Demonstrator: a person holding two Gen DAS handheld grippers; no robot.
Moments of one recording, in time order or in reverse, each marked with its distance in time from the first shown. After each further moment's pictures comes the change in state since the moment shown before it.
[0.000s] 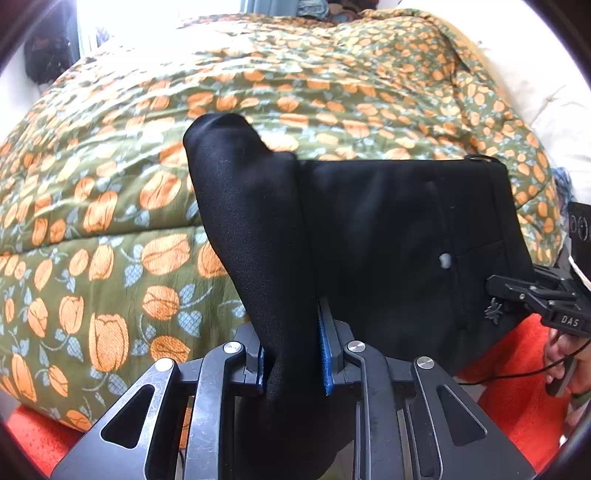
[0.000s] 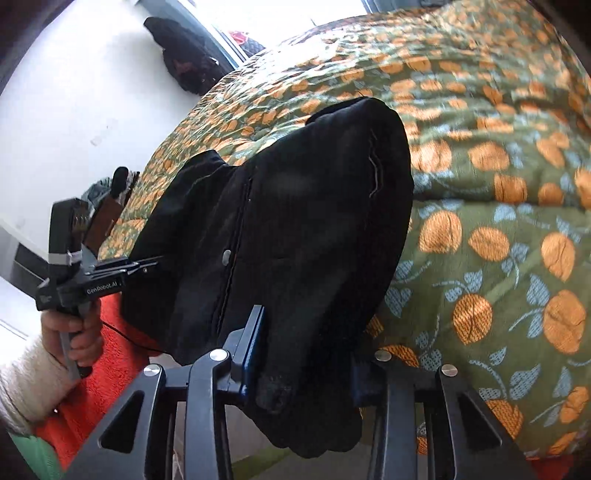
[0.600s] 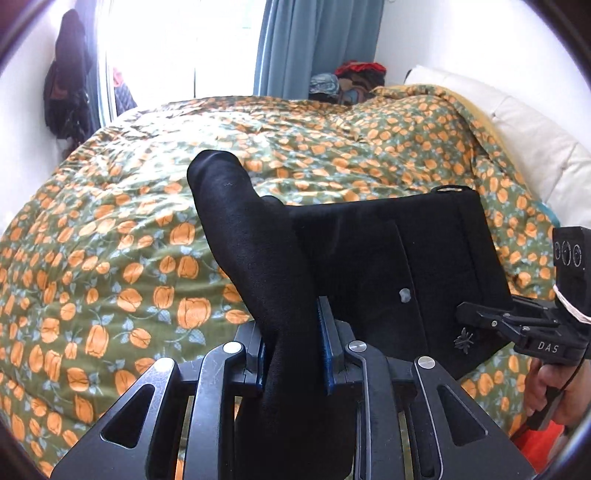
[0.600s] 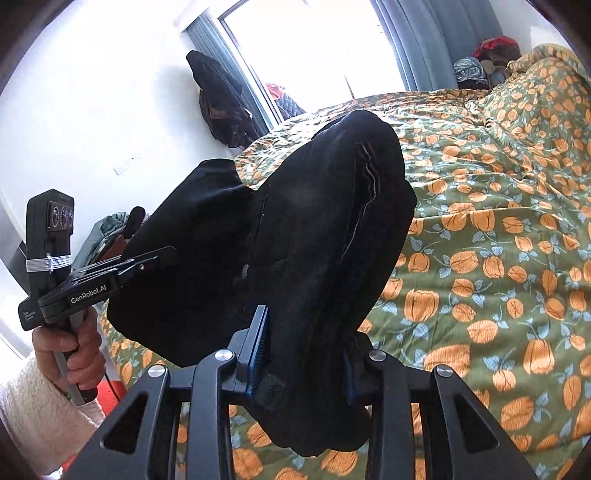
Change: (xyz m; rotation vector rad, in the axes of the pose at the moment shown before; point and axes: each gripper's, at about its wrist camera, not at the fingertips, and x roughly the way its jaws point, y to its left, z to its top) left arm 0.011 0.055 0.165 -0.002 -0.271 0.082; right arm 0.030 -0.001 0.195 -0.059 -0.212 0.034
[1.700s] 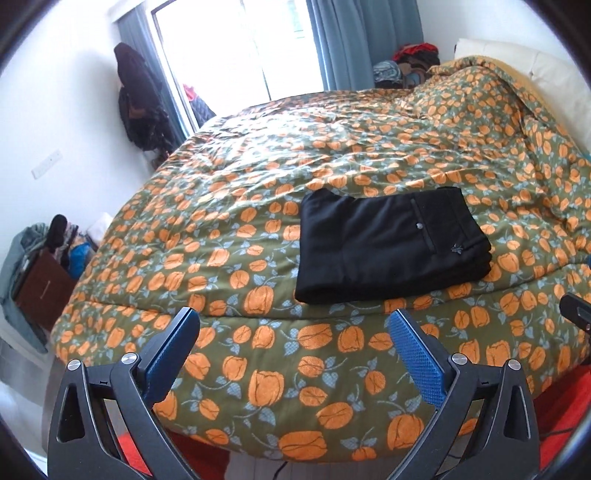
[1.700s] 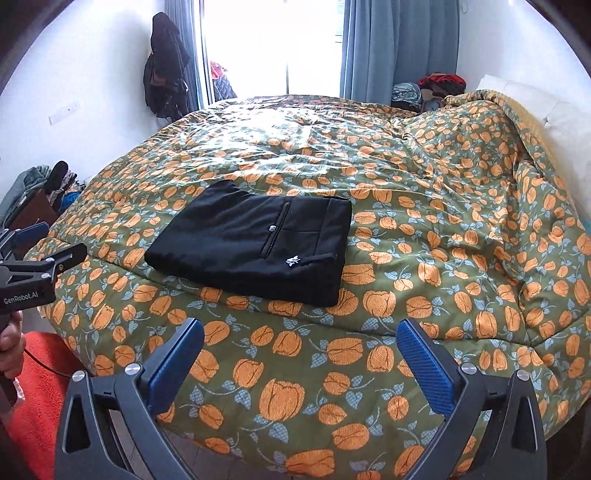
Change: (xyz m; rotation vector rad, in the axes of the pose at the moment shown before) left arm -0.154 -0.038 -0.111 0.055 -0.014 0.419; right arm -0.119 0.089 -0.100 -0.109 0.016 -0.429
